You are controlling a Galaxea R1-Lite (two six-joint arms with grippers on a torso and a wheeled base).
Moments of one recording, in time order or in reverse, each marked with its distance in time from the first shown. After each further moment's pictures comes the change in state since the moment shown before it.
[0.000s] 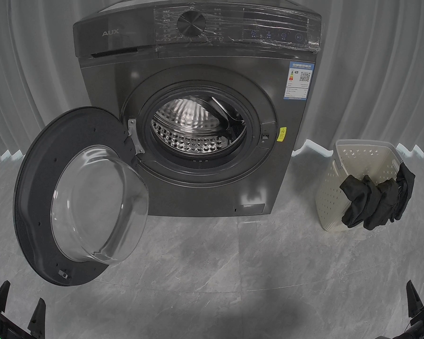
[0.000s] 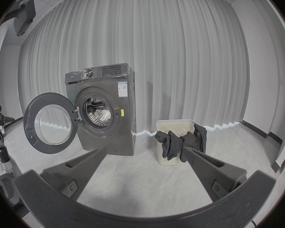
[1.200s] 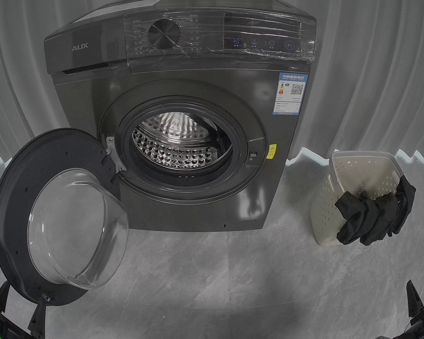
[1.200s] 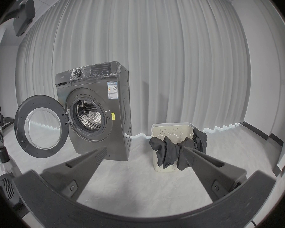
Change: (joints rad) left arm 0.000 0.000 0.000 0.000 0.001 -0.001; right arm 0.000 0.002 0.000 0.000 0.000 0.000
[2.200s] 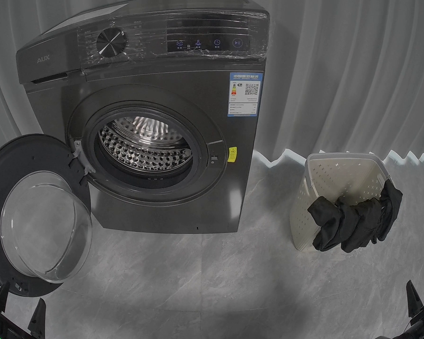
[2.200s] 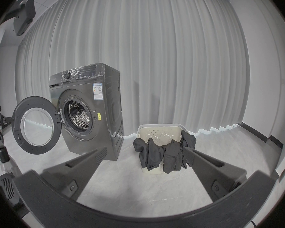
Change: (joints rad) left arm 0.000 0.000 0.000 0.000 0.000 0.001; right arm 0.000 0.001 0.000 0.000 0.000 0.000
